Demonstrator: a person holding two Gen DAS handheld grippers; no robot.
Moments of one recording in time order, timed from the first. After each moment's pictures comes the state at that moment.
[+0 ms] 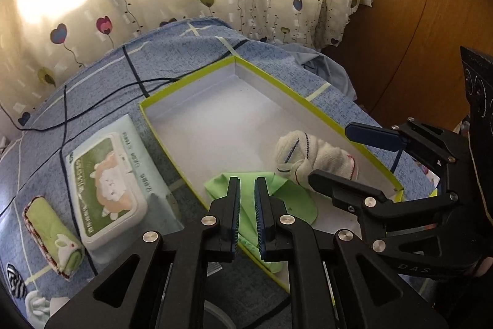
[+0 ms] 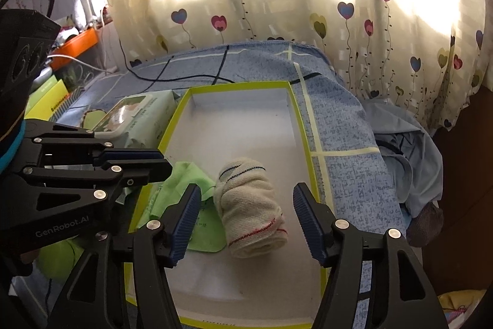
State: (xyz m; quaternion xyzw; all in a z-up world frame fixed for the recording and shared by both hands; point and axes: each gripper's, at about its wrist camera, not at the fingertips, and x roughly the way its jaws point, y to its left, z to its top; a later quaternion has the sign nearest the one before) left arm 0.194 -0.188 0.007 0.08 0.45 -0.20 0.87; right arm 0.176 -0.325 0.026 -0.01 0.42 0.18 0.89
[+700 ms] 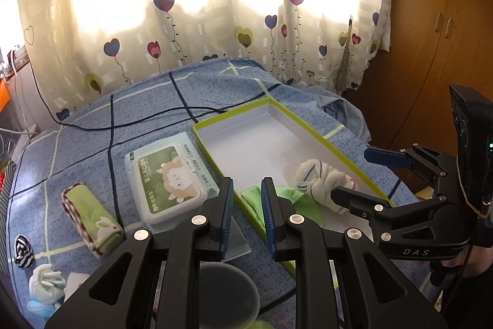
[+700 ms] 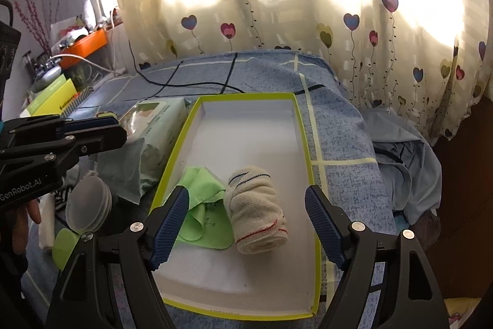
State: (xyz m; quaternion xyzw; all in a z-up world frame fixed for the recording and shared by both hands) left arm 0.159 -0.147 0.046 0.04 0.38 -0.15 0.91; right arm 0.164 -0.327 0.045 -0.02 0.41 0.19 0.89
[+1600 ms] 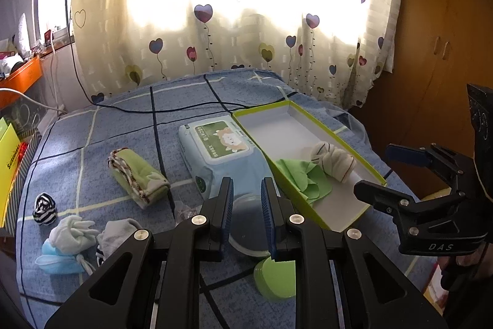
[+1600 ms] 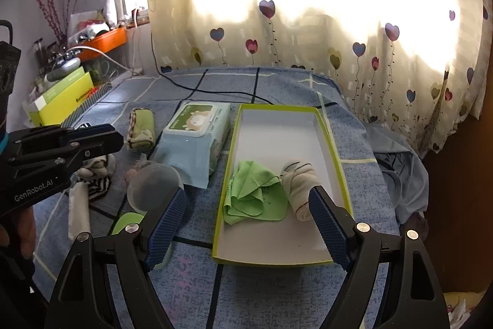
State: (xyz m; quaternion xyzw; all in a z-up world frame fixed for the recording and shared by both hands) left arm 0.078 -0.079 0.057 0.00 0.34 -0.12 0.93; right arm 0.090 -0.269 0.091 -0.05 0.38 0.19 0.90
